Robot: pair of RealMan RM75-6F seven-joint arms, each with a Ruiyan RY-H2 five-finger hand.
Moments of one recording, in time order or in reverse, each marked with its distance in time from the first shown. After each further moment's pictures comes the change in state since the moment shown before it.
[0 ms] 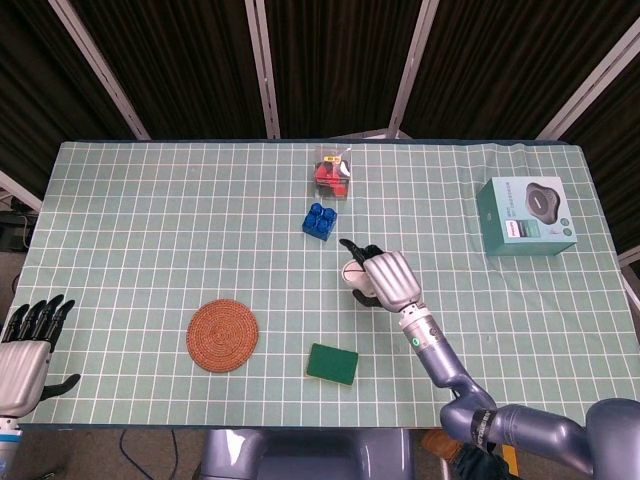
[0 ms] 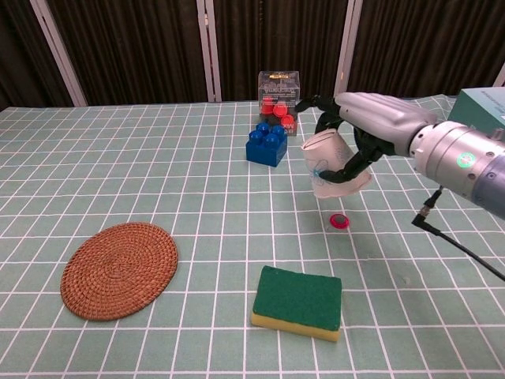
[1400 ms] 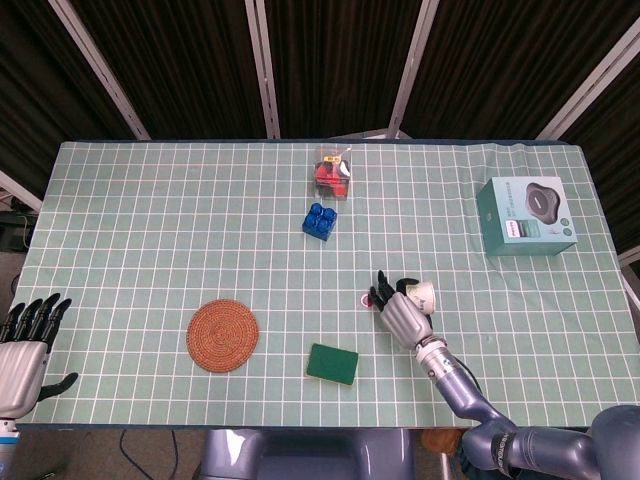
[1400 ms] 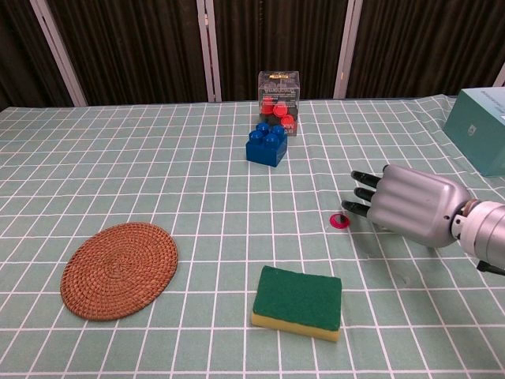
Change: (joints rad) left arm 0.013 -0.005 -0.002 0.005 0.027 0.030 0.009; right arm -0.048 0.053 -0.232 -0.022 0.052 -0.042 -1.244
